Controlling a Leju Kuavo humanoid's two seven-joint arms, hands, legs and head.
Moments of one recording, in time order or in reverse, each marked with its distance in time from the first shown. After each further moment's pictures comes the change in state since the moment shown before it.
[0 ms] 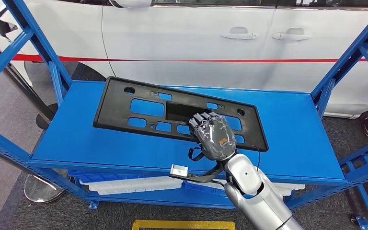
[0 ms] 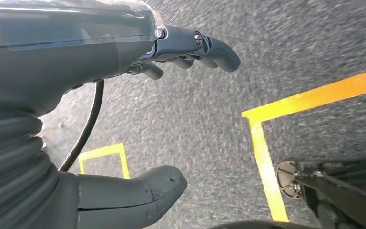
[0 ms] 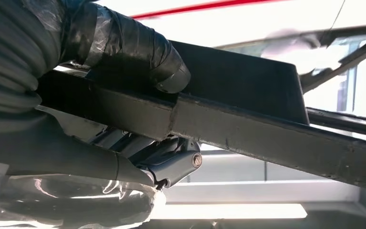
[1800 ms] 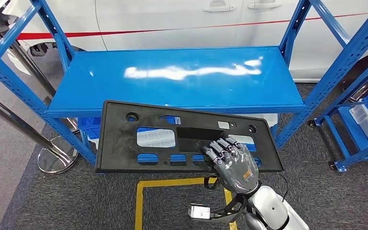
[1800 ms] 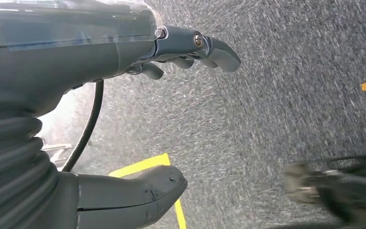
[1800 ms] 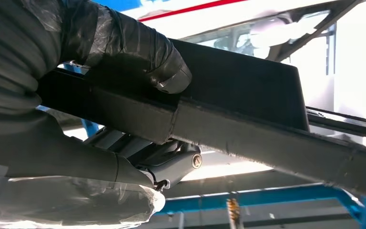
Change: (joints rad) left arm 0.017 0.035 -0.065 0.007 0.022 -0.035 0.011; right arm 0.216 -0.163 0.000 -0.307 -0.018 -0.079 -0.089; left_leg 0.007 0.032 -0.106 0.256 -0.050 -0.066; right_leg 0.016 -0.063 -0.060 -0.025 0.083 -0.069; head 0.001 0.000
